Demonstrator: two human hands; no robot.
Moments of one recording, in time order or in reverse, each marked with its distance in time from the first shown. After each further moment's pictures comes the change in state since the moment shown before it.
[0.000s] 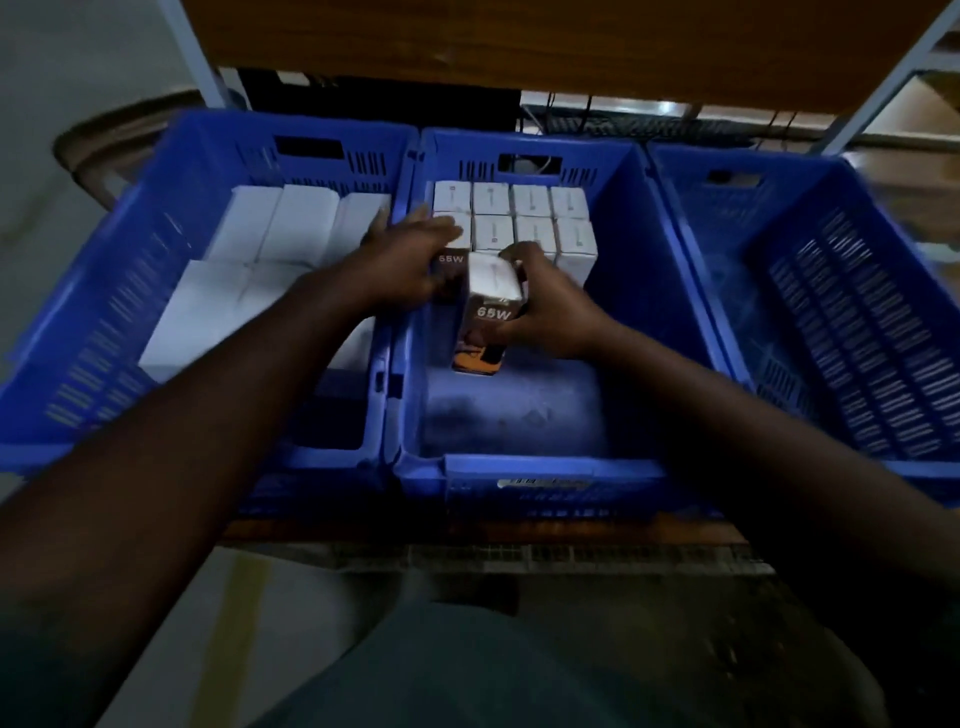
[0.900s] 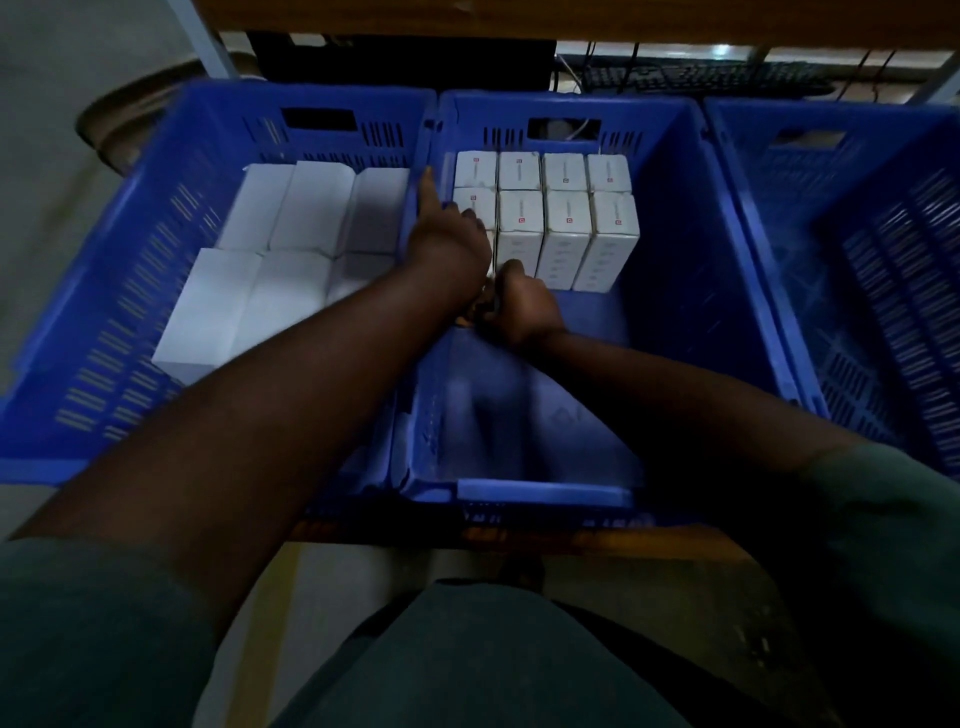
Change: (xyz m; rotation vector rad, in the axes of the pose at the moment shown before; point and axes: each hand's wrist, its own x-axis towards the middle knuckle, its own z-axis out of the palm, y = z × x) left_hand 0.055 0.028 0.033 0.809 -0.246 -0.124; right_hand 0.074 0.051 0.097 -0.064 0.053 0.205
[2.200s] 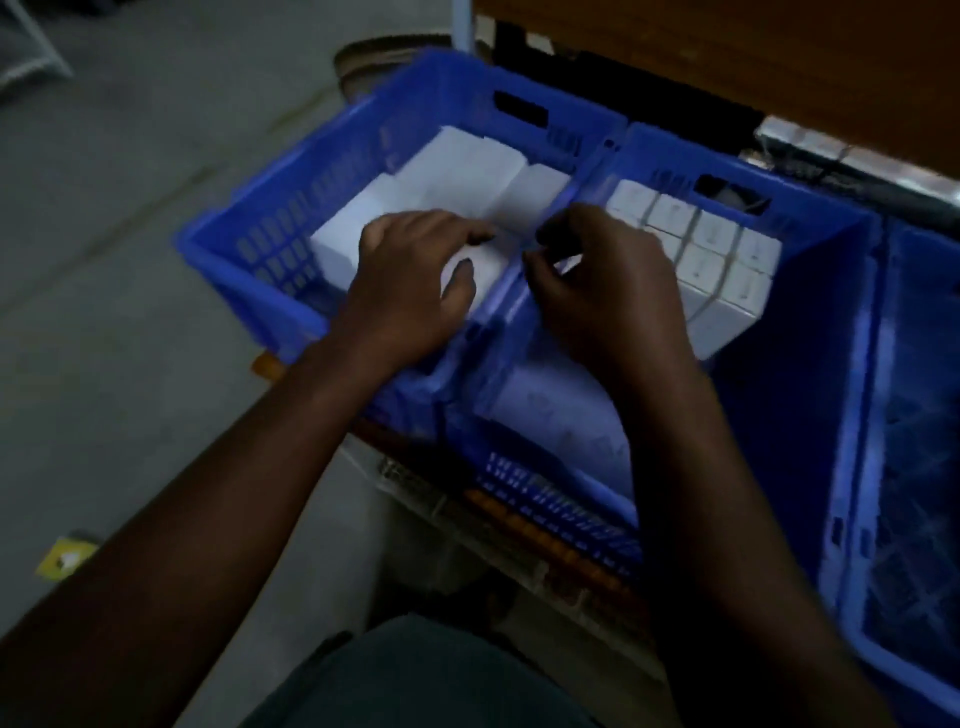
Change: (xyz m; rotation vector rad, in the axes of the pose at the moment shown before) left_hand -0.204 -0.015 0.046 -0.933 0.831 -0.529; right_hand -0.129 -0.132 -0.110 -0.027 0.138 -0.556
